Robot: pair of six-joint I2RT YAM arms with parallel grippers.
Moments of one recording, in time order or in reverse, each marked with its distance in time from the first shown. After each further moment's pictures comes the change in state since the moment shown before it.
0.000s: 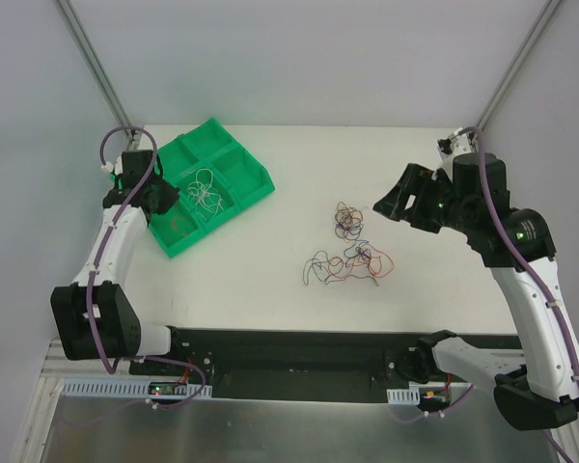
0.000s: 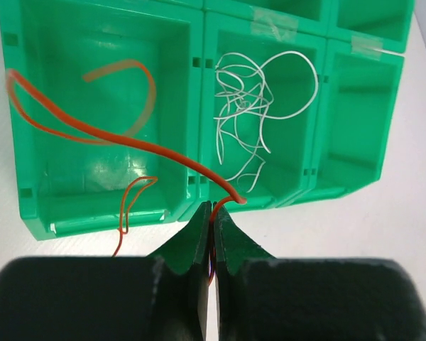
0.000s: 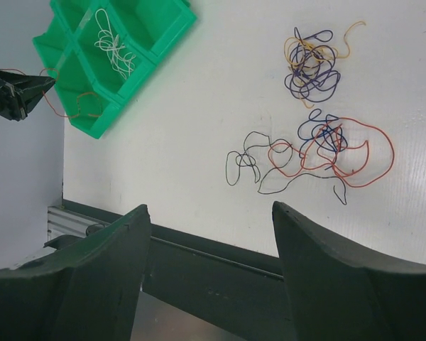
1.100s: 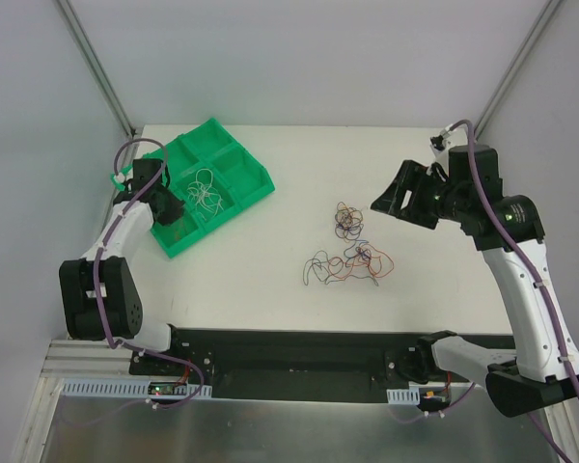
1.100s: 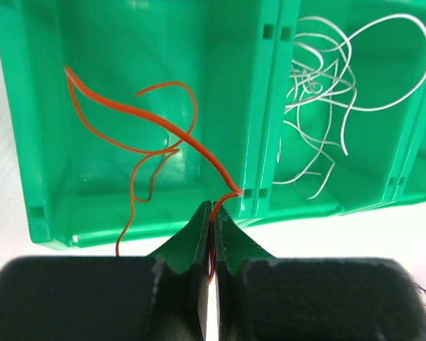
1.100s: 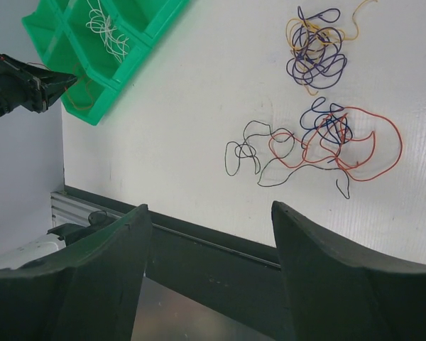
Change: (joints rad) left arm 0.013 0.136 -0.050 0.029 0.000 0.054; right arm -0.081 0.071 0.000 -0.016 -0.109 -0.037
